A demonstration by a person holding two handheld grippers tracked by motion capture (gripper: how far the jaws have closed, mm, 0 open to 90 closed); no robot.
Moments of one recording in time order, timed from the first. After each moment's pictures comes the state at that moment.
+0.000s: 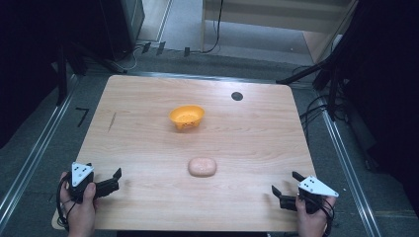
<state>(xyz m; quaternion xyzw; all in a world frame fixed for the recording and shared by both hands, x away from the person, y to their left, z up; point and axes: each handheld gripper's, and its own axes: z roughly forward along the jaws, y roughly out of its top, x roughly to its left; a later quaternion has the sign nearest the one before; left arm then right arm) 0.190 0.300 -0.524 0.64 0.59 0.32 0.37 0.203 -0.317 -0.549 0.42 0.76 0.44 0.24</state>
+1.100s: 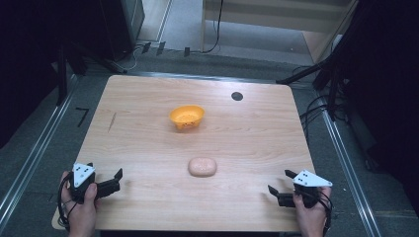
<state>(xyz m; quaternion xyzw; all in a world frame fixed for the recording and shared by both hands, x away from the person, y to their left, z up) 0.189 0.297 -0.524 0.65 0.57 0.32 0.37 0.218 -0.308 -0.540 0.38 0.80 0.42 0.19</state>
